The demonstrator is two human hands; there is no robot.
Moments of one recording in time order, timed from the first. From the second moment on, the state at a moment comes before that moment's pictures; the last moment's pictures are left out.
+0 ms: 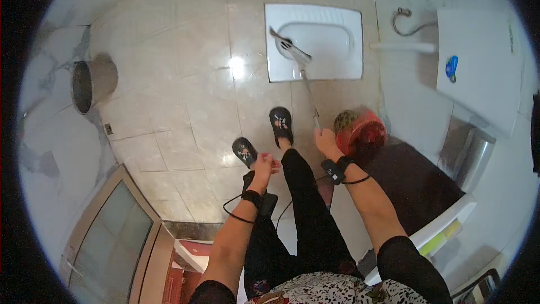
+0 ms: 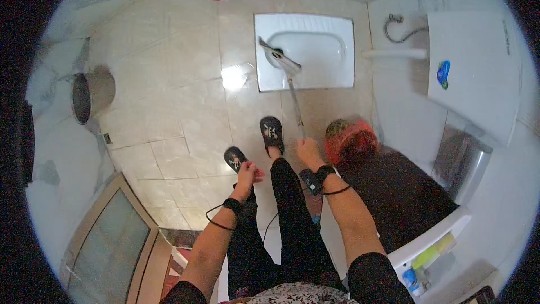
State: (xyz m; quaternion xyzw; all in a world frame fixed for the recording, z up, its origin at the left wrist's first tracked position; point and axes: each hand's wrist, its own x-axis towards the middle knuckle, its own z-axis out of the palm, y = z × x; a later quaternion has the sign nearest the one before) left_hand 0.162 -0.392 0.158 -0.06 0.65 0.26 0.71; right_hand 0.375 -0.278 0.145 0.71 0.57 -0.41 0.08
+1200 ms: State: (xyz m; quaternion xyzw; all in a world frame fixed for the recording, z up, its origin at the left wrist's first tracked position) left_hand -0.078 -0.518 0.549 -0.40 0.24 0.70 0.54; right_hand 0.345 -0.225 0.499 0.59 0.36 -0.71 0.10
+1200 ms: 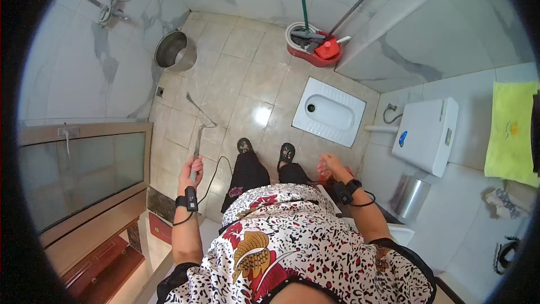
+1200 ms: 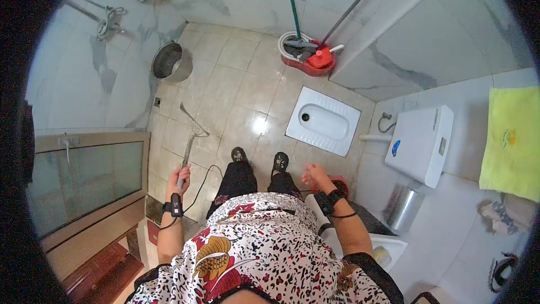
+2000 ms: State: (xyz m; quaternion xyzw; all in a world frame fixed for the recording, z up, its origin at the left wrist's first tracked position) left_hand -0.321 -0.603 0.553 -0.43 0.10 0.78 0.44; right_hand -0.173 -0.209 0.533 0.45 0.57 -0.67 0.18
